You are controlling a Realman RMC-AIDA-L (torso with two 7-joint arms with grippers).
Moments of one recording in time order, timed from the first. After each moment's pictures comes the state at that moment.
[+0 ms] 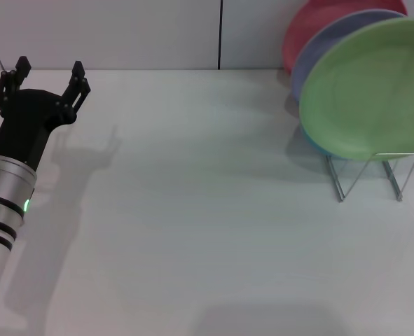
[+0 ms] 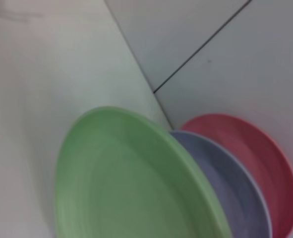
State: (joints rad) left arm -0.29 -2.07 -1.01 -0.67 2.43 0.95 0.13; right arm 0.73 2.08 -0.91 -1.88 -2.83 -1.84 1.93
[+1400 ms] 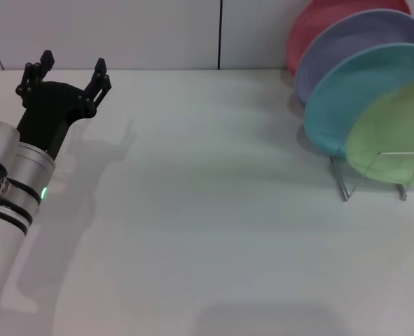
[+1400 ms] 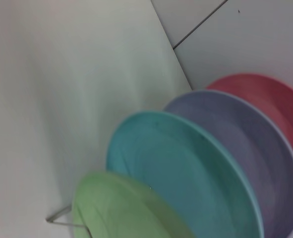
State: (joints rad) left arm -0.37 -2.07 -1.00 -0.62 2.43 0.90 0.13; right arm 0.68 2.09 -1.01 -1.87 -2.92 -1.84 1.96
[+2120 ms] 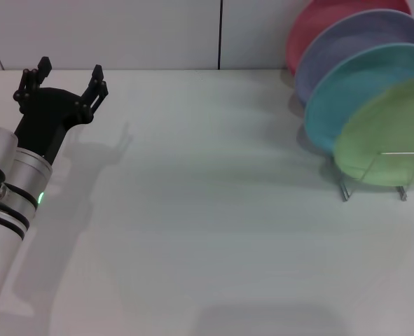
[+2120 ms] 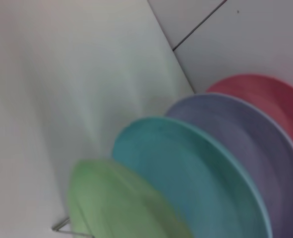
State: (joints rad) left arm -0.36 -2.07 -1.00 -0.61 2.43 0.90 0.13; right arm 0.67 2.09 -1.05 -1.87 -2.92 -1.82 2.02
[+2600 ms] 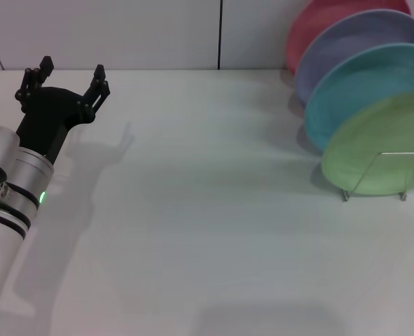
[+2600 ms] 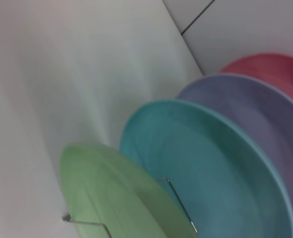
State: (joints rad) left arm -0.36 -2.07 -1.00 -0.61 2.43 0.90 0.13; right arm 0.65 2.09 -1.05 -1.81 -2.92 -1.79 2.03
